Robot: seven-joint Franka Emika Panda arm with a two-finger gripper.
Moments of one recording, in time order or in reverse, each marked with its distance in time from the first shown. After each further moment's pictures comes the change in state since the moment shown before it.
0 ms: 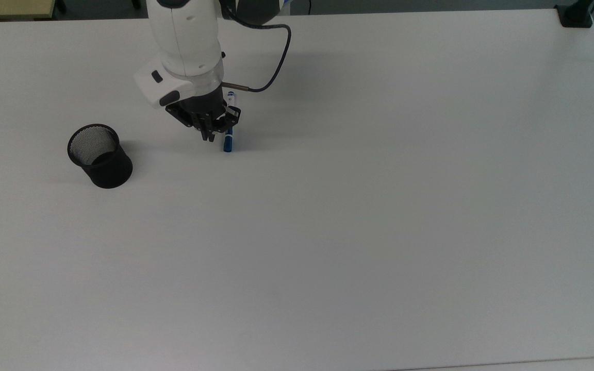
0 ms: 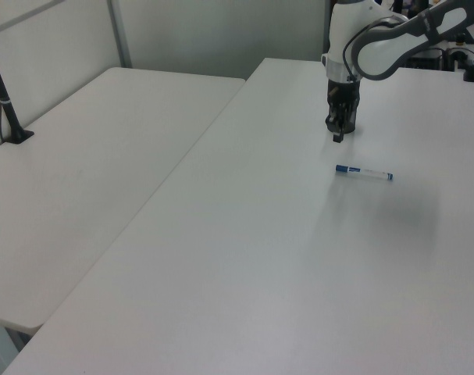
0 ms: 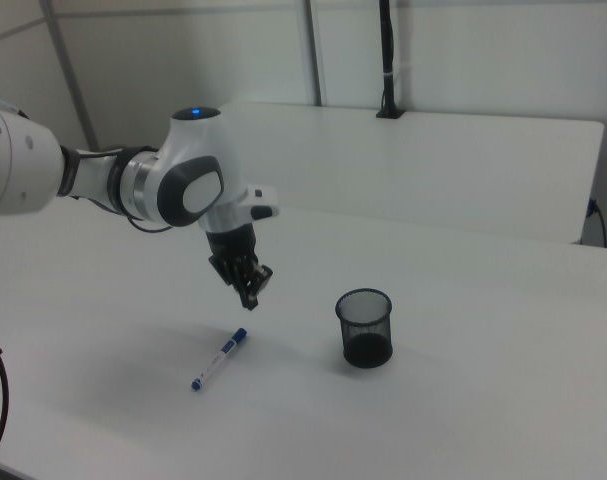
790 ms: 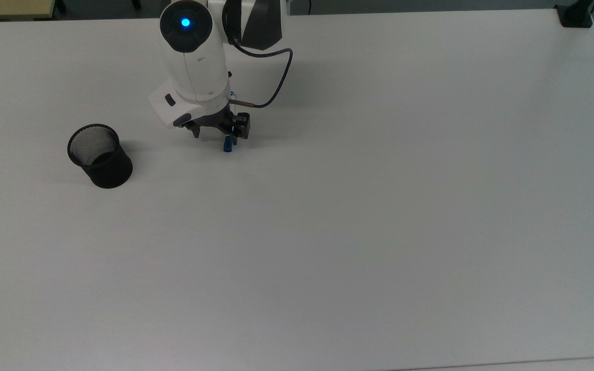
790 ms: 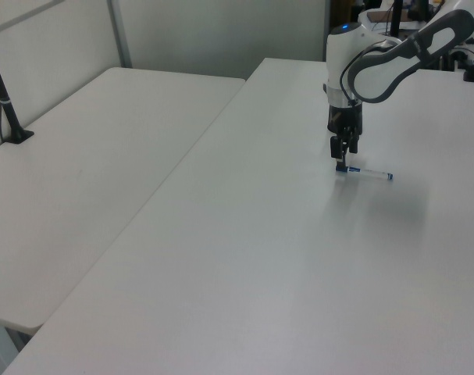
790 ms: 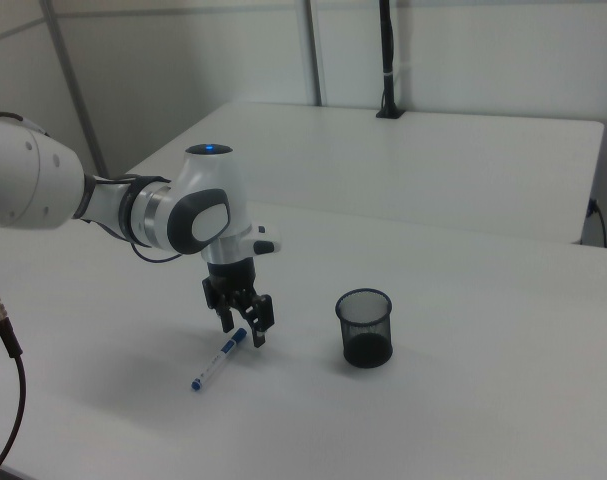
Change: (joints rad) arm 0.005 0.073 0.000 -0.030 0.000 -0.009 0.001
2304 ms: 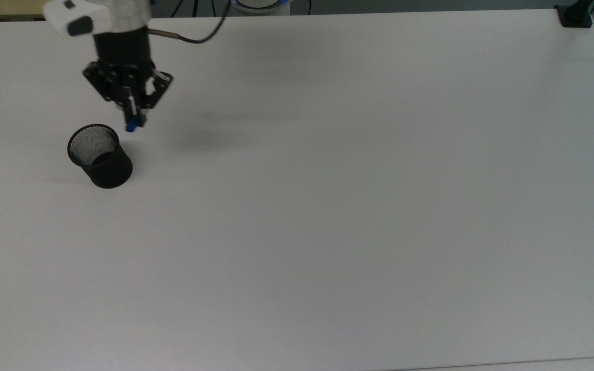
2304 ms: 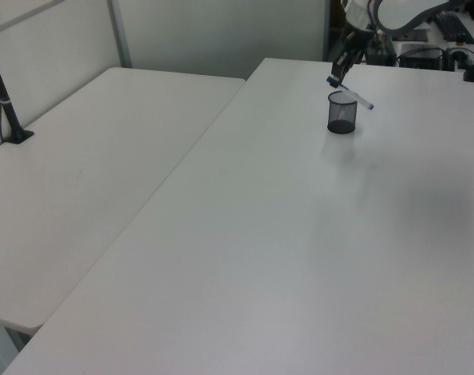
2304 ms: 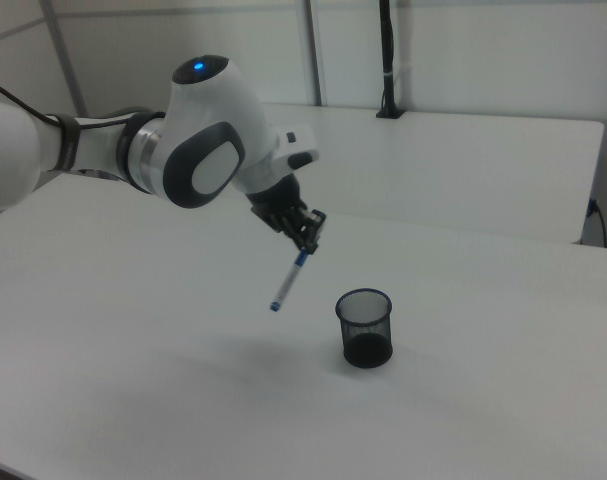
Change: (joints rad) arm -0.173 -0.216 -0.003 0.035 0.036 0.215 -0.222
